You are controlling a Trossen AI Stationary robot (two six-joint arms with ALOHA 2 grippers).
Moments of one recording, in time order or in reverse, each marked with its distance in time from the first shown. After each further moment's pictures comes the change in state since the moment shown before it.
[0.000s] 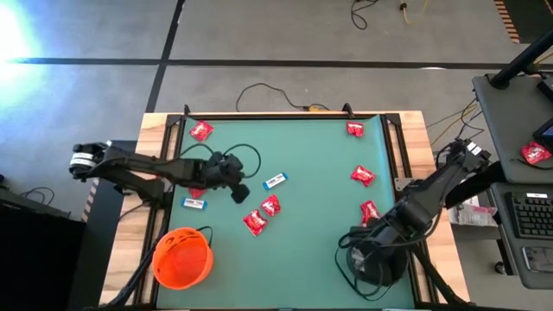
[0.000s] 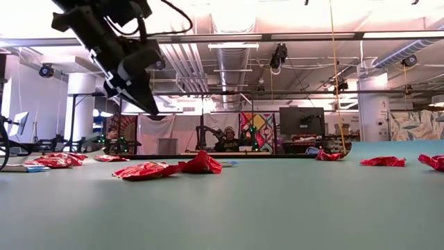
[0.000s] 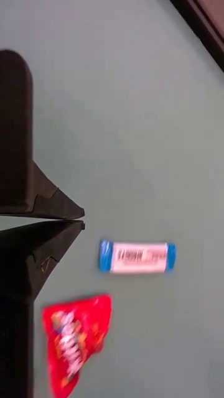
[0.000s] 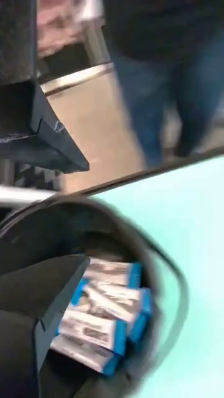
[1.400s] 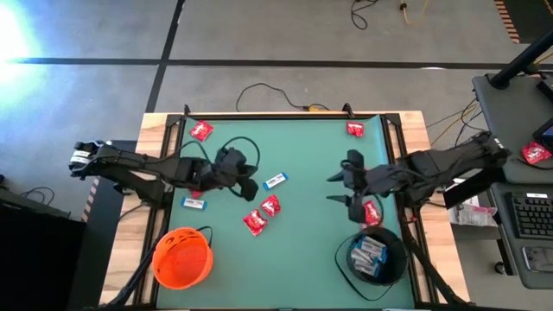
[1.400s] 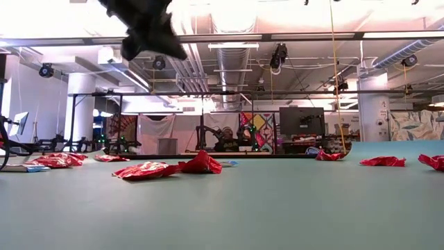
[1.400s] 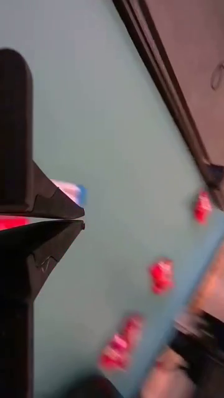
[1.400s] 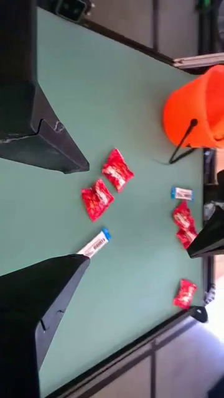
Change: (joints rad) left arm -0.102 -0.006 0.217 0.046 -0.130 -0.101; right arm -0.363 -0.312 -0.193 0.383 0.546 -0.858
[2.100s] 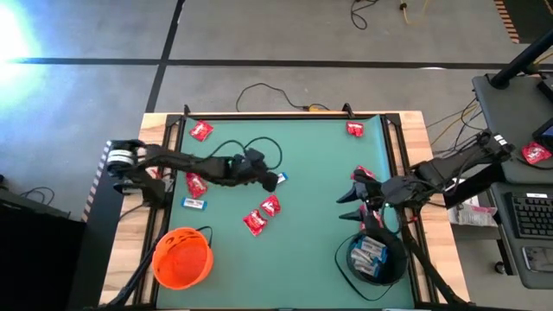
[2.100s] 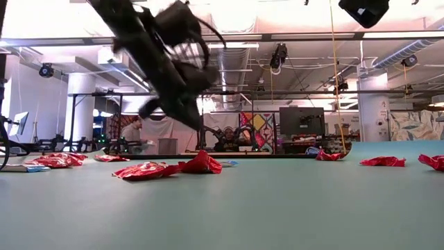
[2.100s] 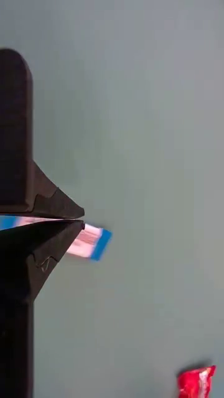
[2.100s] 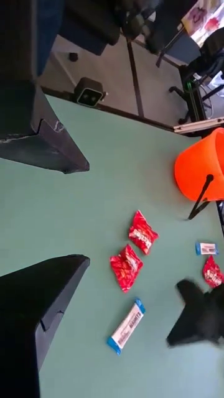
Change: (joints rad) left arm 0.178 0.387 -0.007 0.156 0.125 -0.208; right arm 0.099 -0.195 -0.322 0.208 -0.132 0.242
